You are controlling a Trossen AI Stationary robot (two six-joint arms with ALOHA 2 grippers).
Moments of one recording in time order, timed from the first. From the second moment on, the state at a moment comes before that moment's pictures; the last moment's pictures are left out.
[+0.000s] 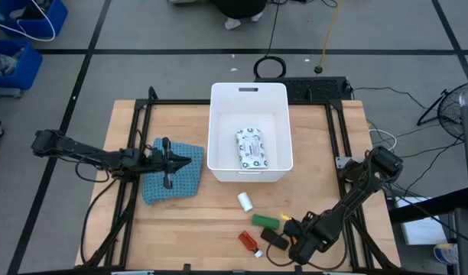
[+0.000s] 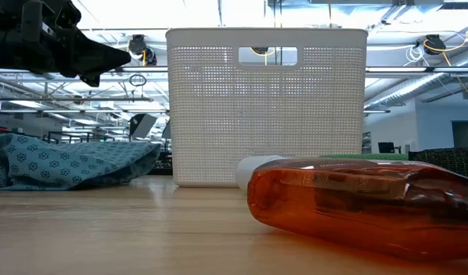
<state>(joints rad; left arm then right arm) -0.18 0.61 0.06 0.60 -0.28 0.05 0.83 1.79 1.14 -0.77 -0.03 1.38</state>
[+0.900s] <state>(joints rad) -0.18 0.61 0.06 0.60 -0.28 0.00 0.83 1.70 1.08 -0.84 0.02 1.29</state>
